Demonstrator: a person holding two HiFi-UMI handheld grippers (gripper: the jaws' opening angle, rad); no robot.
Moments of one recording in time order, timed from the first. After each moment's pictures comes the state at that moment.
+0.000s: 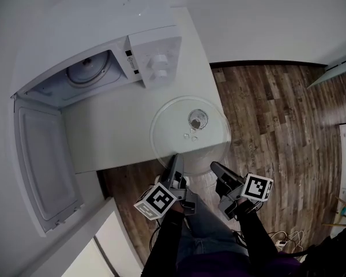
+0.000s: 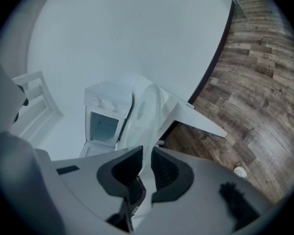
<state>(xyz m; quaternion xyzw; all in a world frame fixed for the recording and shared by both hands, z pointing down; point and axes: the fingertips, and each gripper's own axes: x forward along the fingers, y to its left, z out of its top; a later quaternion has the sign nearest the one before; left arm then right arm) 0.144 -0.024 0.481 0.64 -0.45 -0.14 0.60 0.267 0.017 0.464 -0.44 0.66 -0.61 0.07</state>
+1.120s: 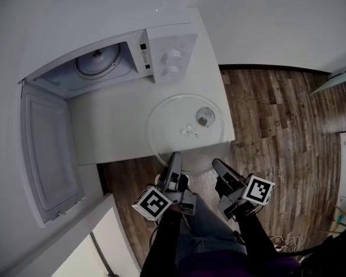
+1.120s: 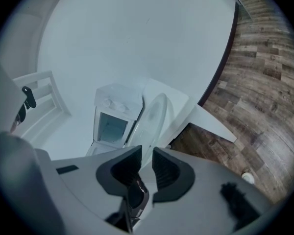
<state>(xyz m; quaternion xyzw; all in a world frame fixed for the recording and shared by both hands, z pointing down) 0.121 -0.023 0.449 0.65 -0.42 -0.24 0.58 0.251 0.009 0.437 -0.44 0.68 -0.58 0.10</state>
